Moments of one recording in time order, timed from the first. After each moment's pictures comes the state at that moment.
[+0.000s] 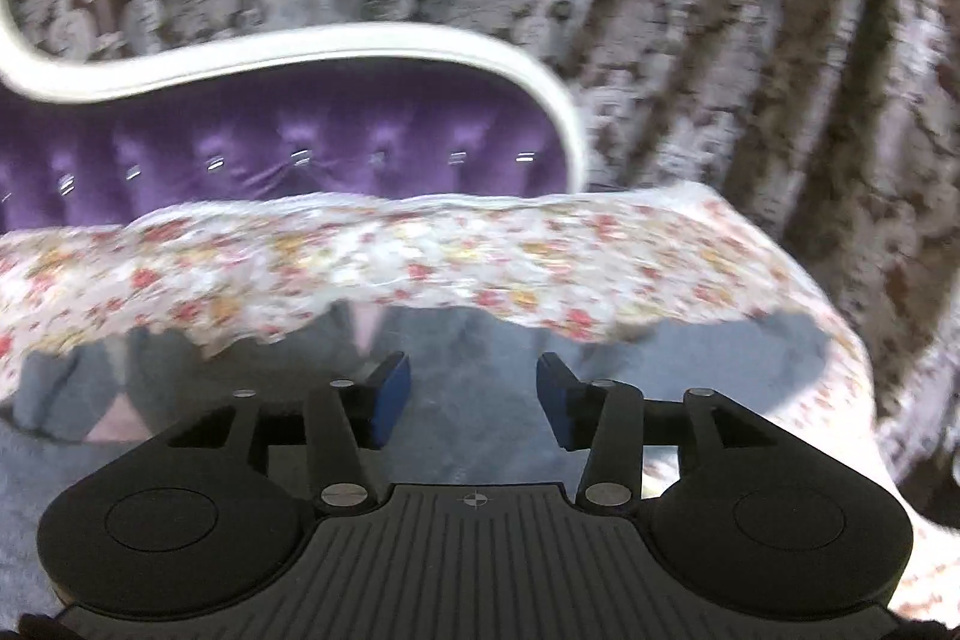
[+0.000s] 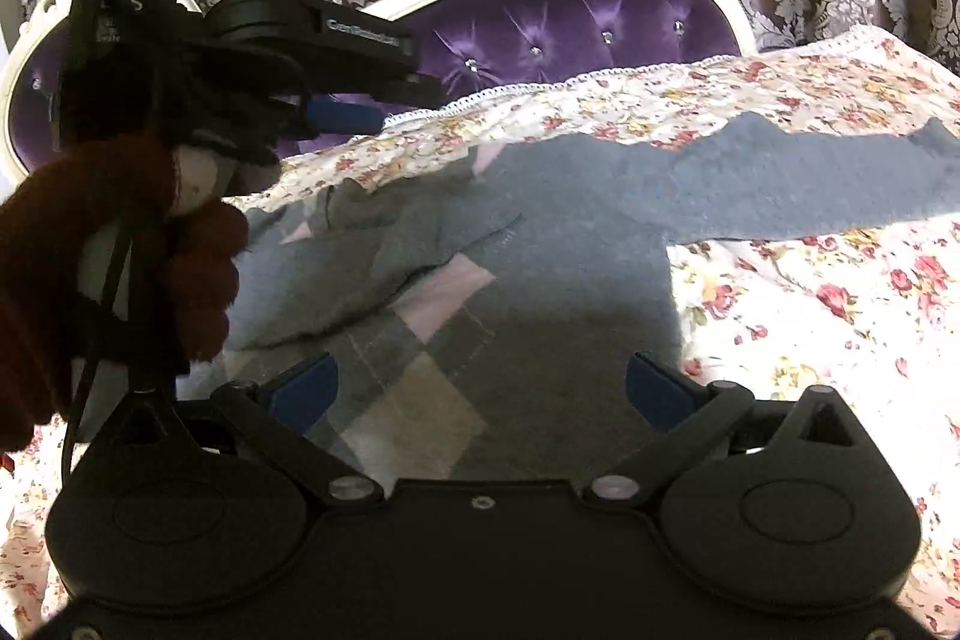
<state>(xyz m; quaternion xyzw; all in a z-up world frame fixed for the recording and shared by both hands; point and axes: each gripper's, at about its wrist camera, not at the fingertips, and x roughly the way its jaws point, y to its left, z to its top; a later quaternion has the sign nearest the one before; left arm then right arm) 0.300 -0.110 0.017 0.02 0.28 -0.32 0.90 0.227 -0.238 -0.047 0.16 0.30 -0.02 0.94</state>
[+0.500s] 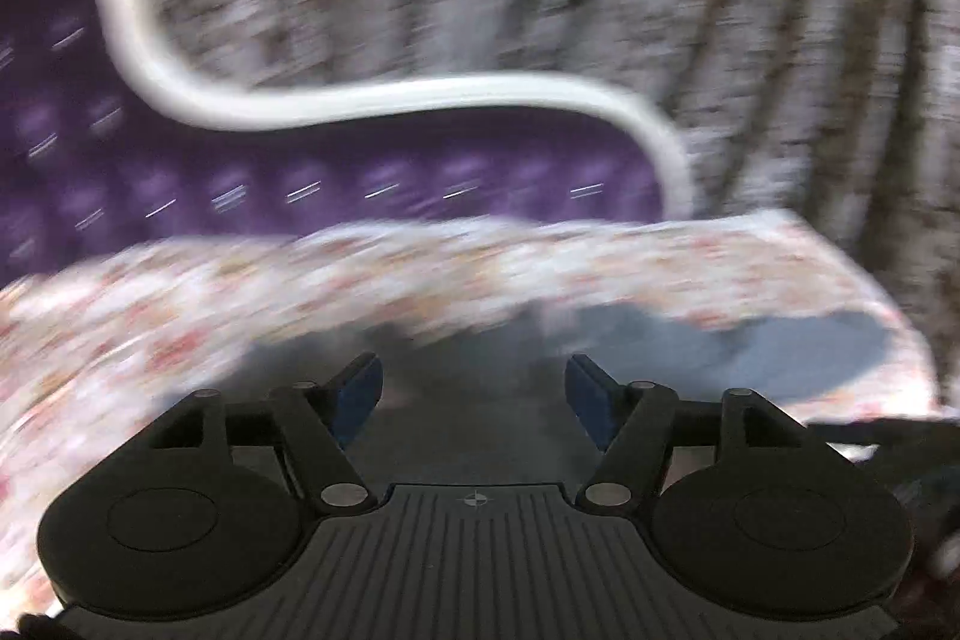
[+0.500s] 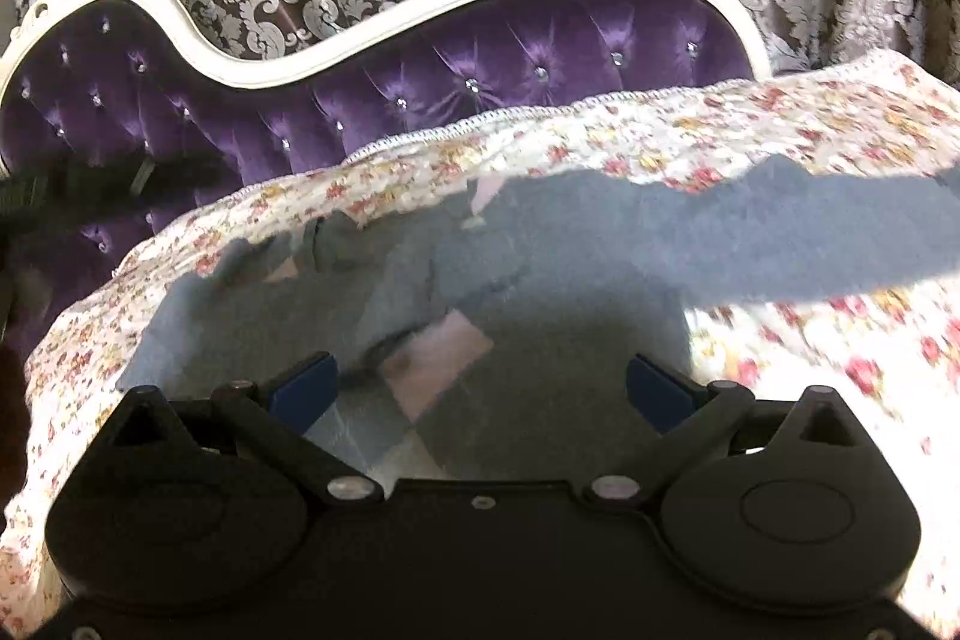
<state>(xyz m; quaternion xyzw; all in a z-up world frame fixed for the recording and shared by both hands) 0.290 0.021 0.013 0.02 0.26 -0.21 0.94 0.277 -0.247 -0.043 0.16 0.29 -0.01 0.95</state>
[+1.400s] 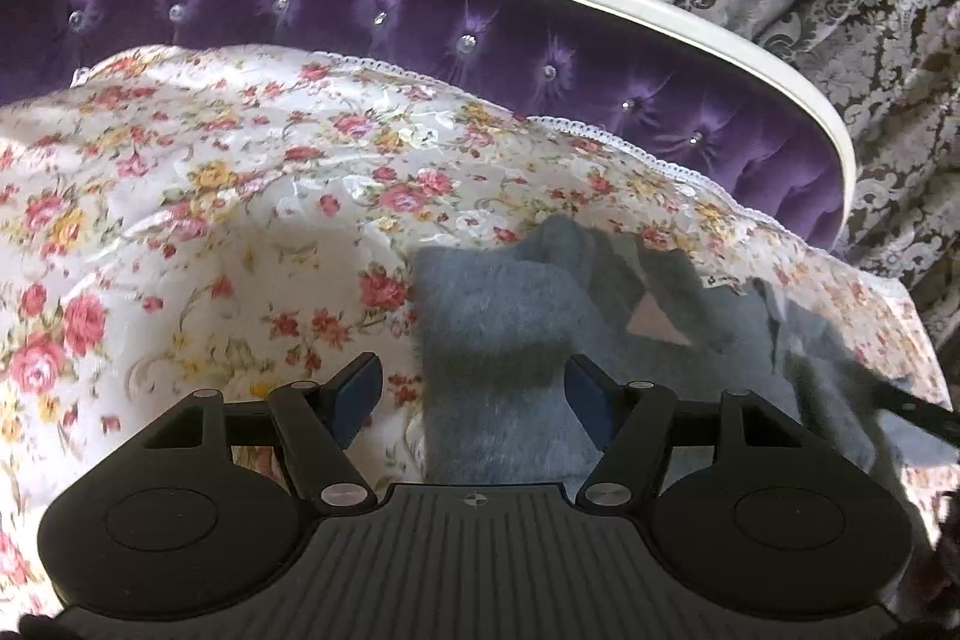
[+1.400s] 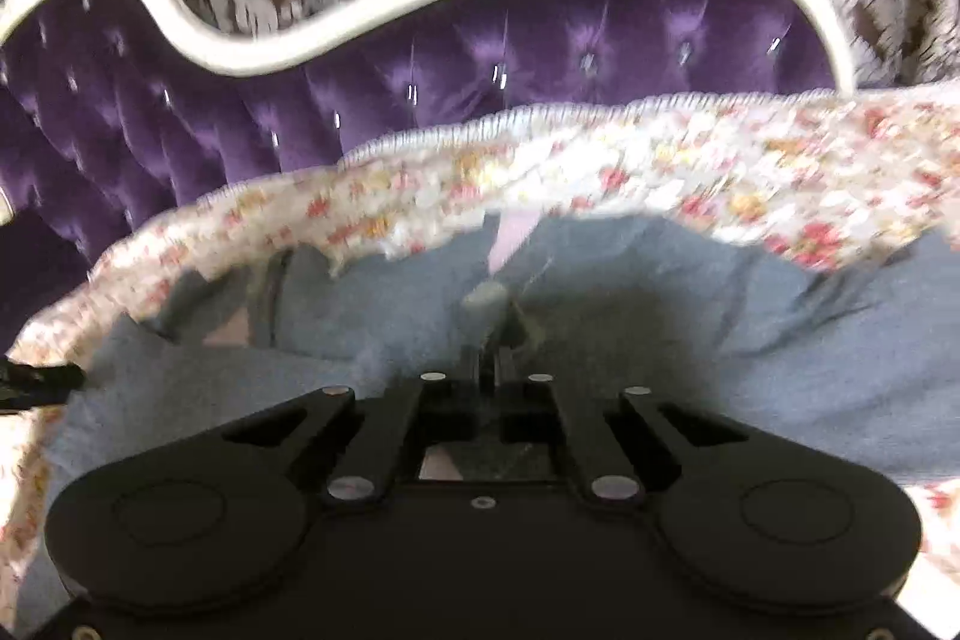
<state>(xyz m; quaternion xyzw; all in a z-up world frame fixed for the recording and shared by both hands) 0.362 0.148 -0.043 -0.12 0.37 -0.13 0.91 0.354 -0.257 -0.053 0.13 0.27 0.00 0.95</state>
